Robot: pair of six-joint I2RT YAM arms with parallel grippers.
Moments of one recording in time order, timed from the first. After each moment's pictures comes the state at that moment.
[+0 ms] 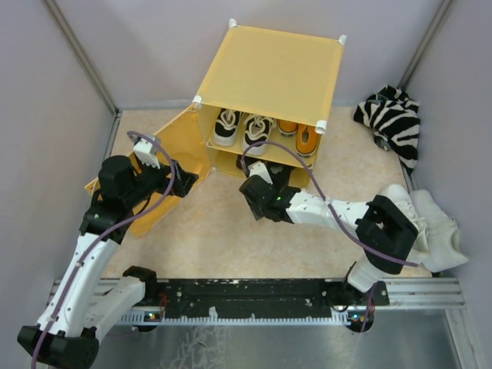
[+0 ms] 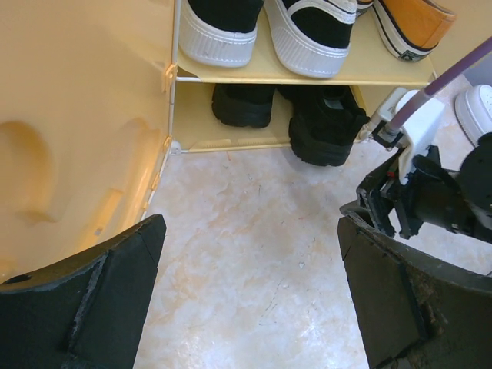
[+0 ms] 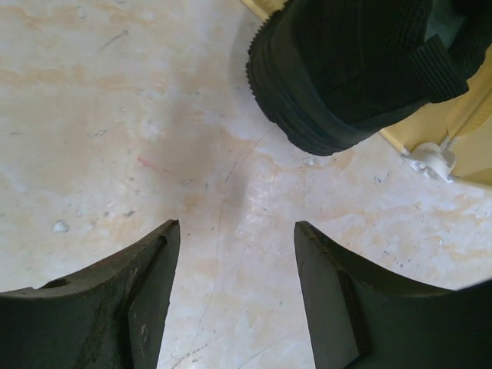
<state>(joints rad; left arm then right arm) -0.27 0.80 0.89 -0.38 0.30 -0.18 0.95 1.56 1.03 -0.45 0.48 0.34</state>
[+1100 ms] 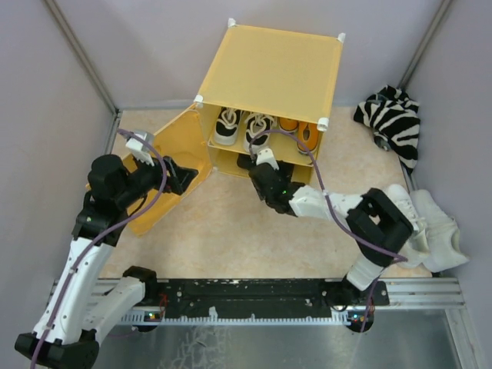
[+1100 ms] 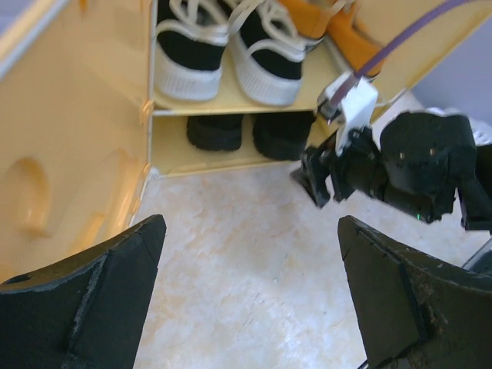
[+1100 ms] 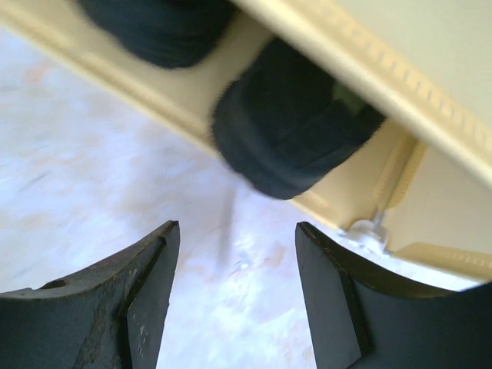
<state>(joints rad) -0.27 0.78 0.93 -0.38 0.34 -0.22 0.80 1.68 0.97 -0.06 0.62 0.17</state>
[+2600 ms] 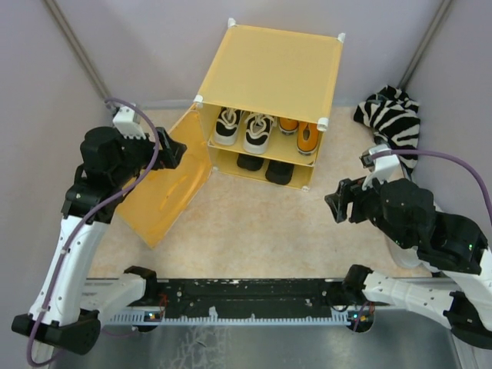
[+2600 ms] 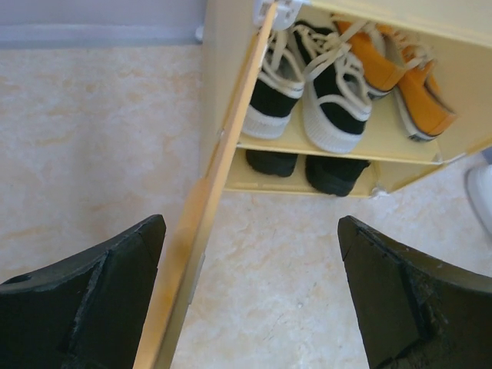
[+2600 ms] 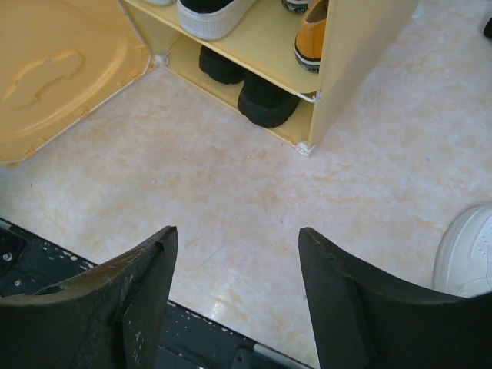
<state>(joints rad) -0.27 0.97 1.28 -0.57 0.11 -0.26 0.97 0.71 1.39 -1.14 0.49 0.34</state>
